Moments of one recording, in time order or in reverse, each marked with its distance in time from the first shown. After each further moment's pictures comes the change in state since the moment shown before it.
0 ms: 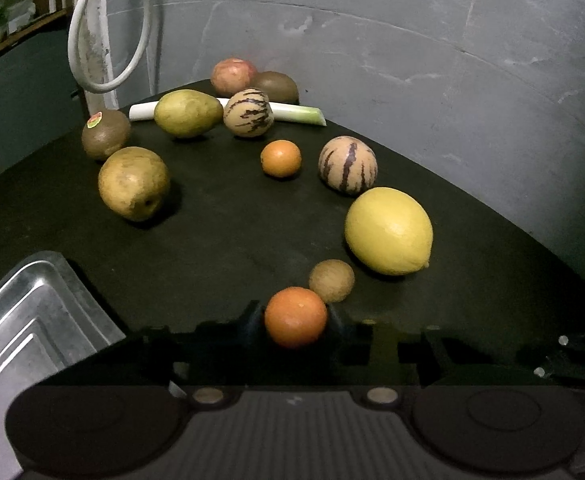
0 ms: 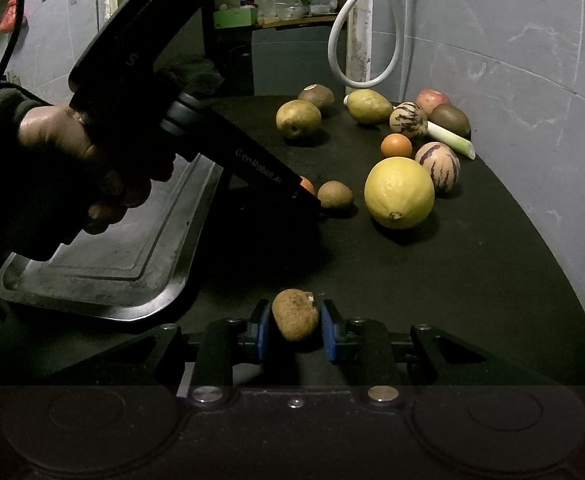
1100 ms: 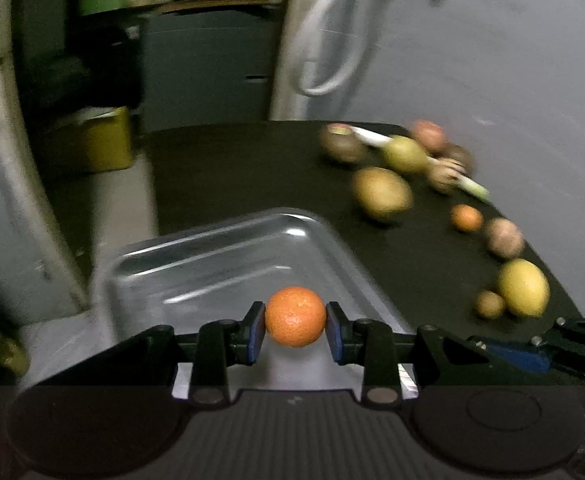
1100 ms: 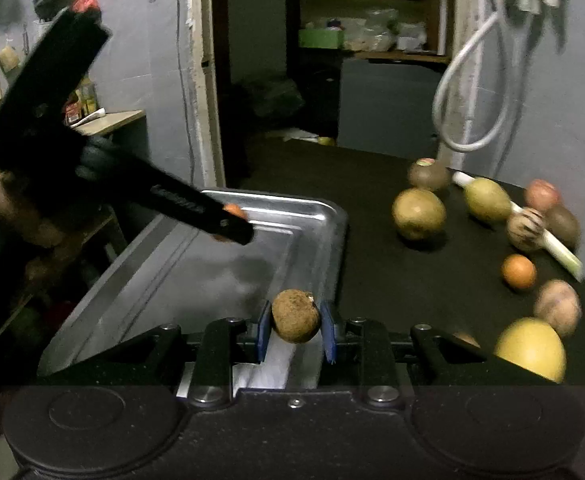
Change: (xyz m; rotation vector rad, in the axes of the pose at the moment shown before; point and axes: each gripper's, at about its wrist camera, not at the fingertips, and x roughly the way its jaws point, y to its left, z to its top) left arm -0.107 0.117 -0.050 -0.417 -0.101 0.280; right arm 0.049 0.069 0.097 -0.165 -0.058 0.193
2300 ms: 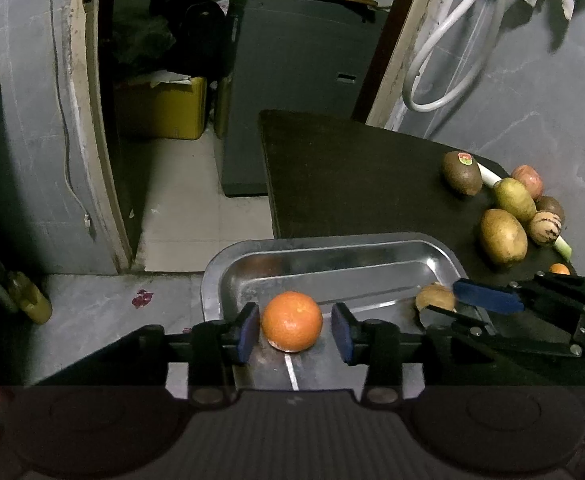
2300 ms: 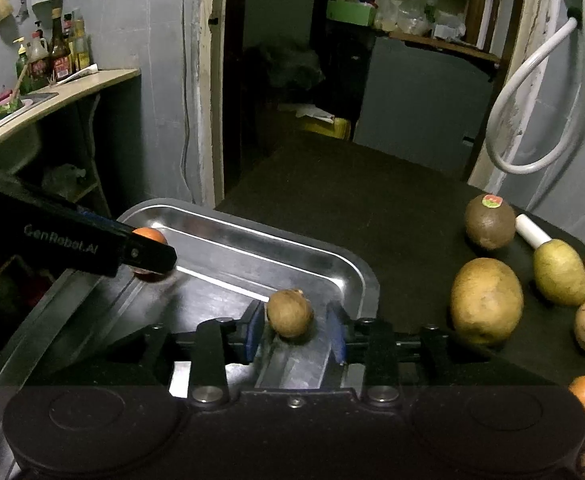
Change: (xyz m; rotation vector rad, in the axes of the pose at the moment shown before) left arm 0.023 0.073 0.003 -0.194 0.002 0.105; right arm 0.125 0.007 0.063 -0.124 0.083 -0.016
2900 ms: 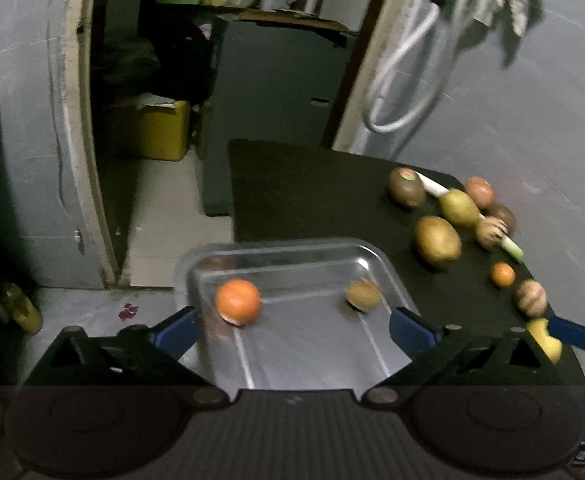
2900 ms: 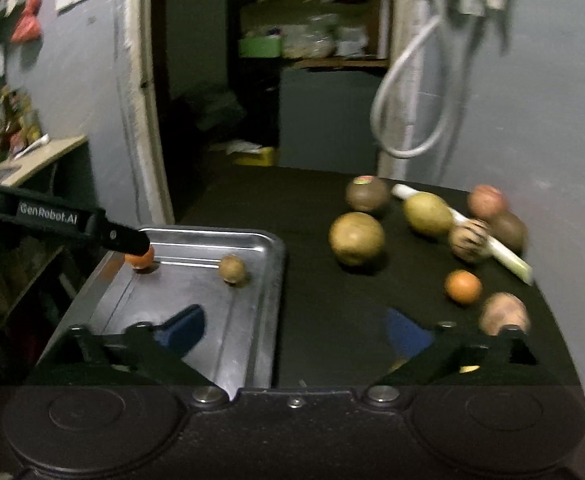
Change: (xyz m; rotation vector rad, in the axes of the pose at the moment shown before) left arm -0.058 -0.034 -0.016 0.027 -0.057 -0.058; right arm -0.139 -0.019 -0.061 0.240 -0.105 -0.164
